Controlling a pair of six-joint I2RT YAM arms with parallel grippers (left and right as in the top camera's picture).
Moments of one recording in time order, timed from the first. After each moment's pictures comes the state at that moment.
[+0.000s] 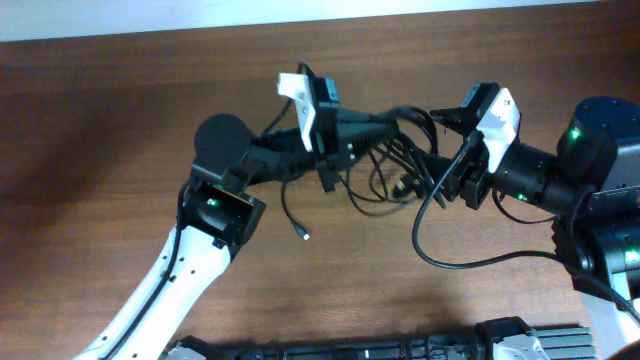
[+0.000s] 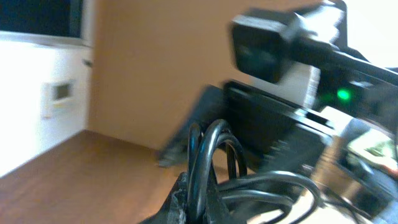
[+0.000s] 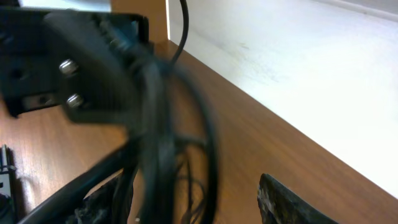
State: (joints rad) left arm -0.53 1.31 1.07 0.47 0.92 -0.39; right arm 0.10 1.00 1.32 -0.74 -0.75 -0.34
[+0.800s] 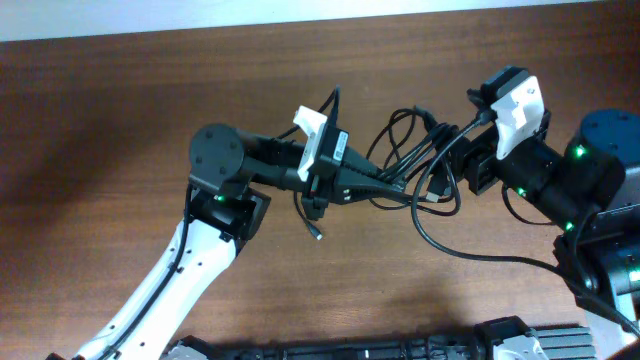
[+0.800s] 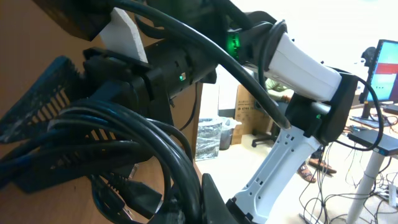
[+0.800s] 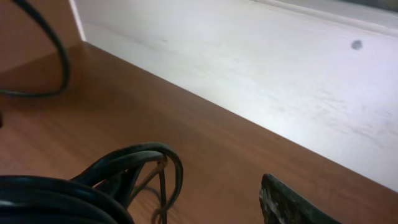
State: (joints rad) left arm -0.54 1.34 1.07 0.70 1.35 -0.43; right arm 0.15 0.96 1.32 -0.69 -0.33 -0.20
